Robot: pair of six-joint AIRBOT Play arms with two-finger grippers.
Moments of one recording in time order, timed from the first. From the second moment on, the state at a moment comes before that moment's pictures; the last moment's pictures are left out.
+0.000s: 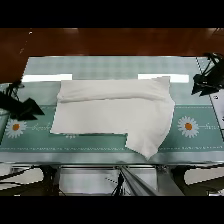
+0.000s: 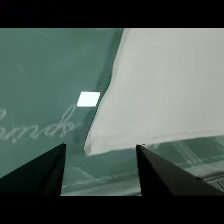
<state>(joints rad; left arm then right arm) 0.50 -1.38 0.99 1.17 -1.50 -1.26 -0.30 -1.66 1.67 -1.48 1.76 1.45</state>
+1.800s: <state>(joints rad) 0.38 -1.39 0.69 1.01 -1.24 -1.16 -0.48 -1.26 0.81 -1.14 1.39 1.26</state>
